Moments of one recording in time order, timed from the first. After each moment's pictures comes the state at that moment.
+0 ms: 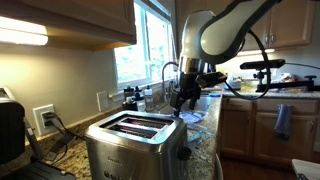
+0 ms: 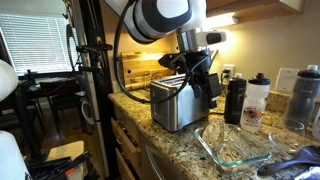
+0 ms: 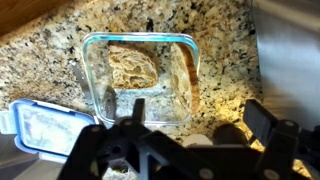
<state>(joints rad) -0.14 -0.16 0.00 -2.45 -0.12 2.56 0.25</state>
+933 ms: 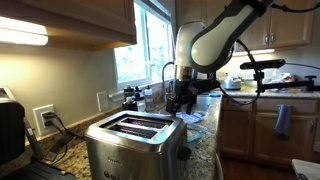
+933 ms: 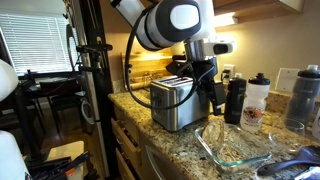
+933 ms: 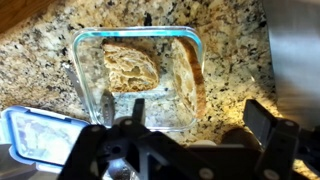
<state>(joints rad) -0.14 -0.05 0.00 -2.39 -0.14 2.57 0.30</state>
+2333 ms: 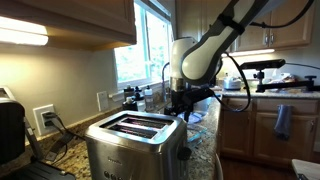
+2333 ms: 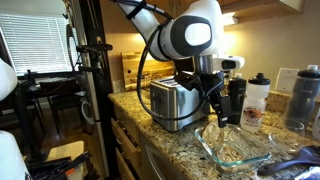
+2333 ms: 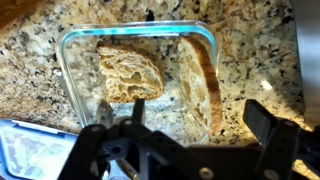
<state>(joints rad) -0.12 0.09 -0.03 -2.30 -0.15 2.57 0.33</state>
